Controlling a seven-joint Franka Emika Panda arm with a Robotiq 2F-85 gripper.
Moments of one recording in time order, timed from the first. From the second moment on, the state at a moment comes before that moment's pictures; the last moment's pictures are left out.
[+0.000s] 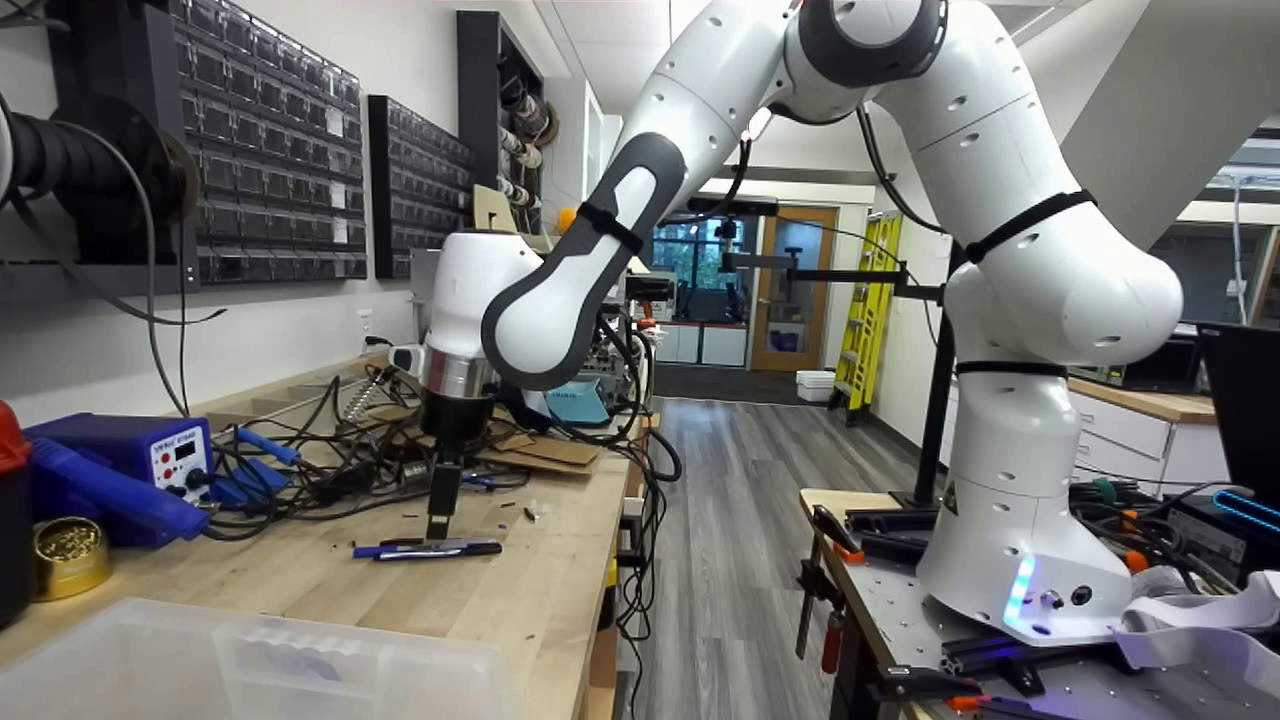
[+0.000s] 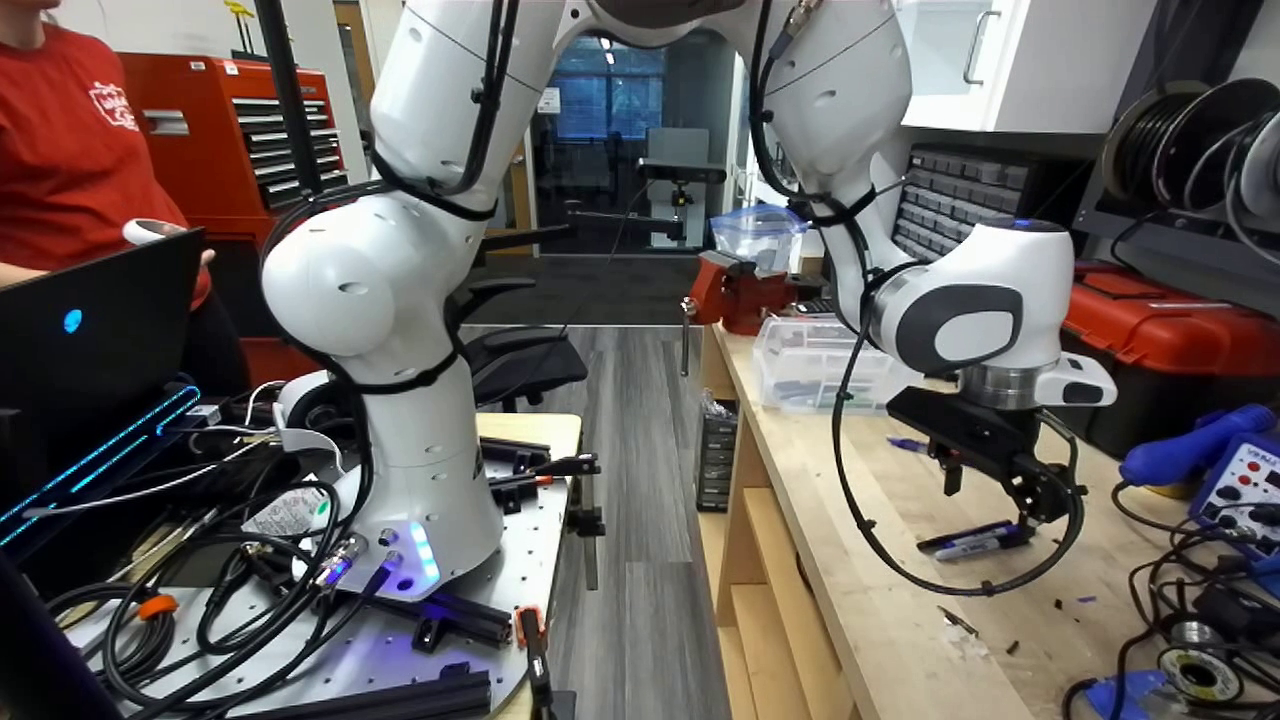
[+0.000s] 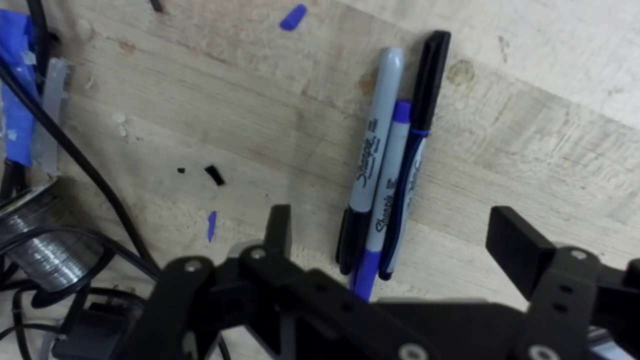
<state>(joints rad) -0.02 0.52 0.00 -2.04 -0.11 2.77 -0.29</state>
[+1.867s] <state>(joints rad) -0.09 0.58 0.06 -2.02 -0.12 2.77 -0.34</state>
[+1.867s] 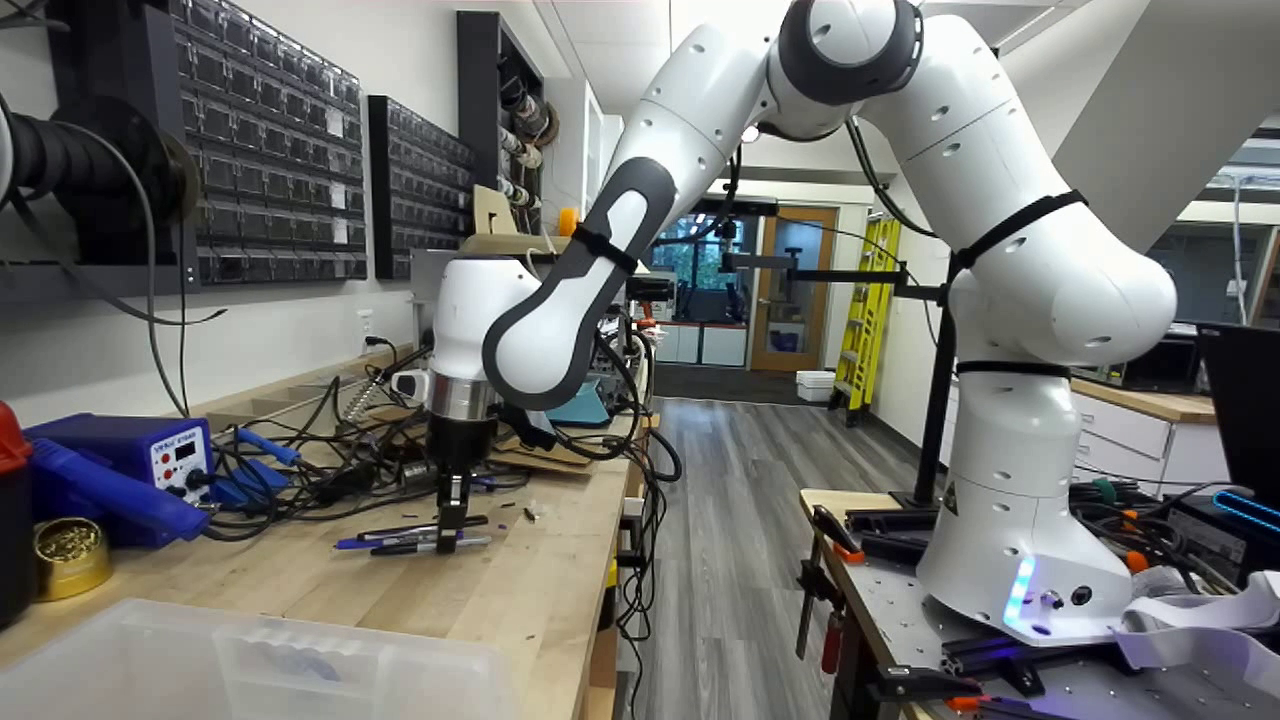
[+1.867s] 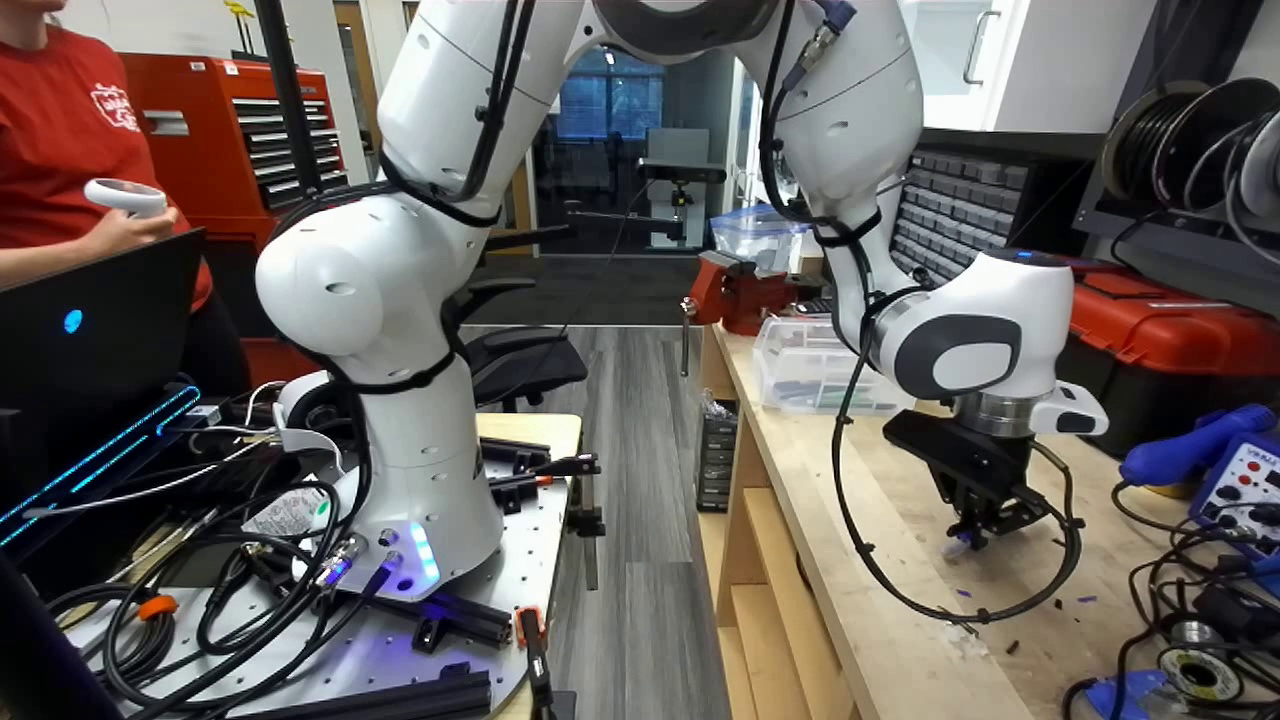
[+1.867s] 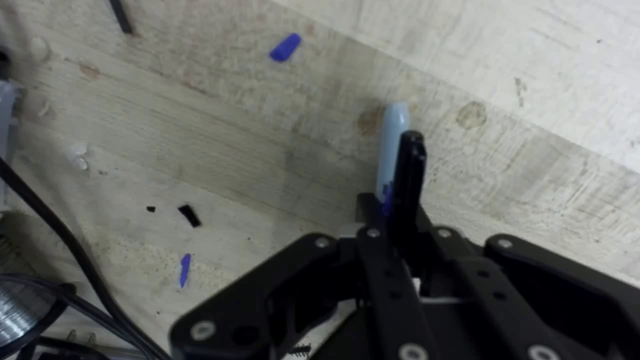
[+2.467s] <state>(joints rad) -0.12 0.41 0.10 -2.02 -0.10 2.67 -0.37</state>
